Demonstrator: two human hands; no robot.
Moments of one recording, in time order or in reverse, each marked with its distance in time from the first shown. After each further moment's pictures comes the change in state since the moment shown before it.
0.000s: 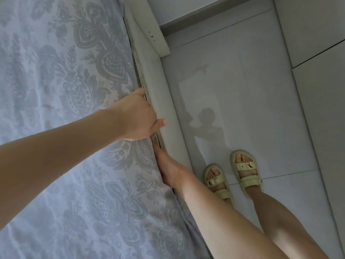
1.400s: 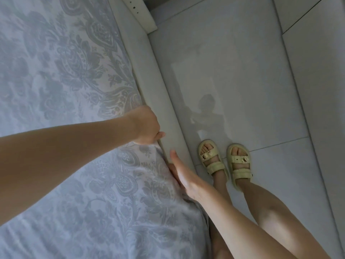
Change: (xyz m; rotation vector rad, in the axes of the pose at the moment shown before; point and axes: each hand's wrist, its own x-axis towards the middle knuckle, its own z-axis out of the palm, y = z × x) left_hand 0.009 0.104 0.032 0.050 -0.303 0.196; right_hand -0.094 0.106 -0.059 -0.093 0.216 0.125
